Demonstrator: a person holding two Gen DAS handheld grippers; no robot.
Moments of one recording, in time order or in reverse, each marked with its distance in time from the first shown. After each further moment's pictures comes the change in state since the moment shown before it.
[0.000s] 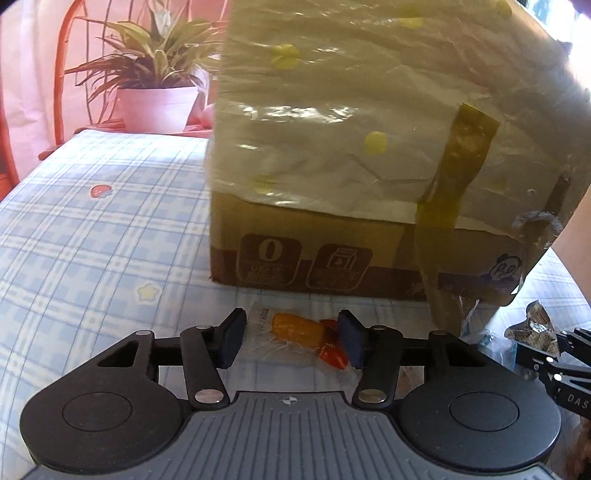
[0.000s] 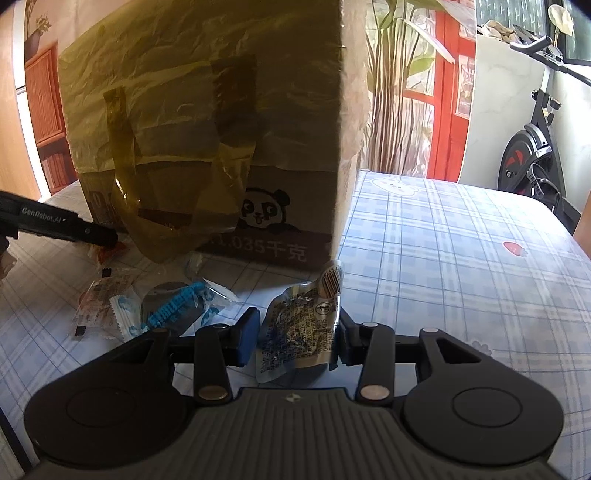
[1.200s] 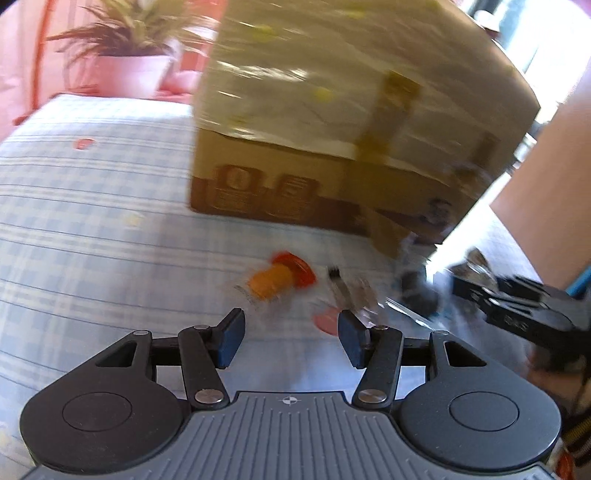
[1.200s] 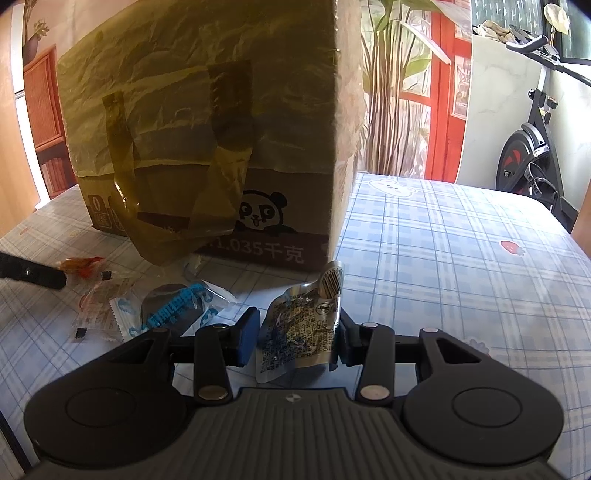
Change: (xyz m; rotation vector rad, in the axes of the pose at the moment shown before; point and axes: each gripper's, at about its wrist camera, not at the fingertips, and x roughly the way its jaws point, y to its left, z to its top) left arm -0.040 0.007 -0.033 0.011 0.100 -0.191; right arm -0.003 0.002 -0.001 0.008 -0.012 -0.008
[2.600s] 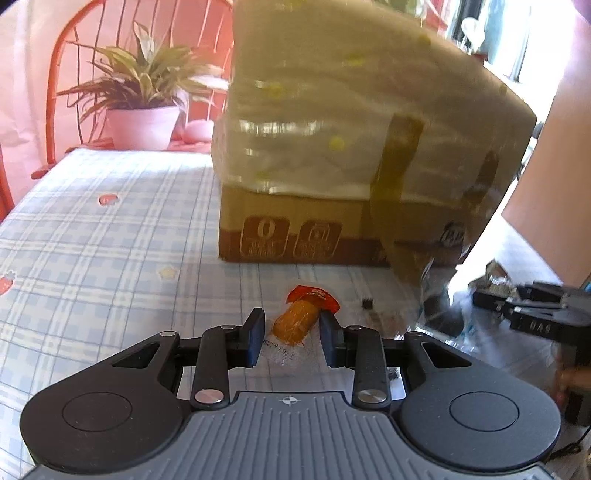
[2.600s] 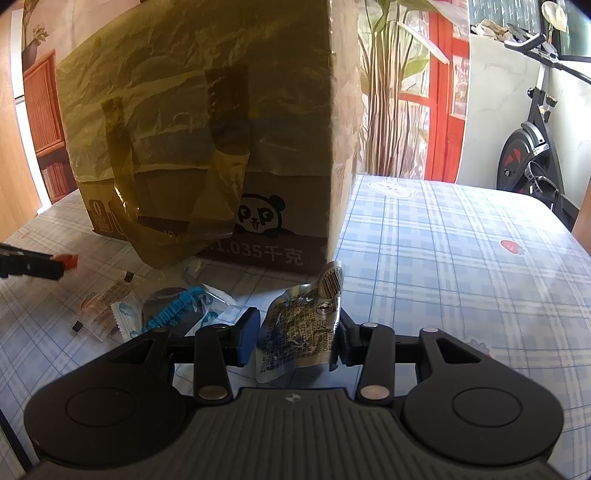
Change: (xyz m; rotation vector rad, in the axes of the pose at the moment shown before) left arm -0.022 0.007 0.005 0.086 -0.141 0.092; right arm -0.002 -0.002 -0.004 0.013 -0.023 0.004
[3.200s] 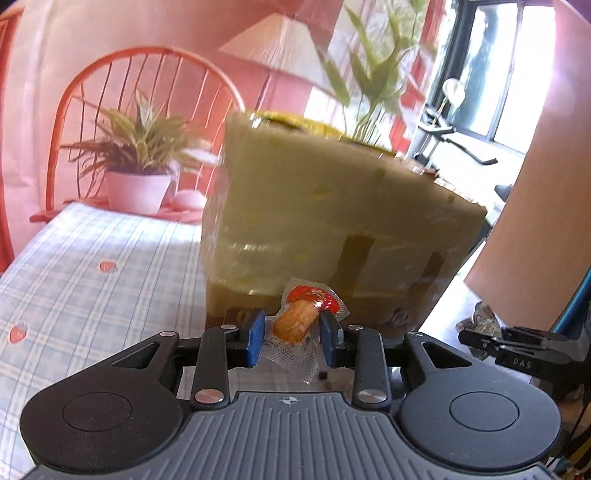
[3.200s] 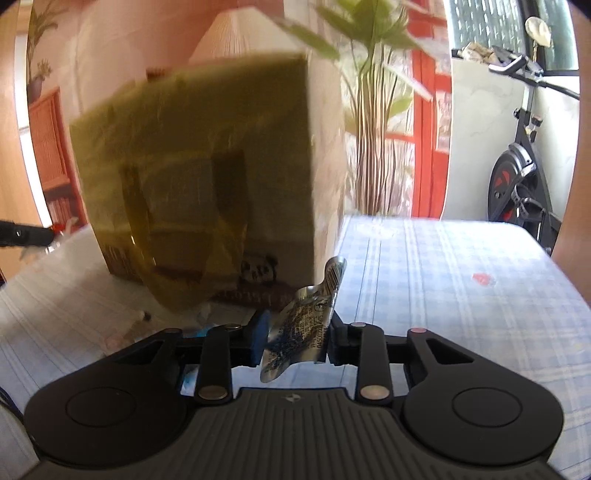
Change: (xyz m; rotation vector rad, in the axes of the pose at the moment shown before) left arm -0.051 -0.007 0.034 -0.034 -0.182 -0.080; right arm -0.056 -0.005 0.026 0.026 -0.124 0.004
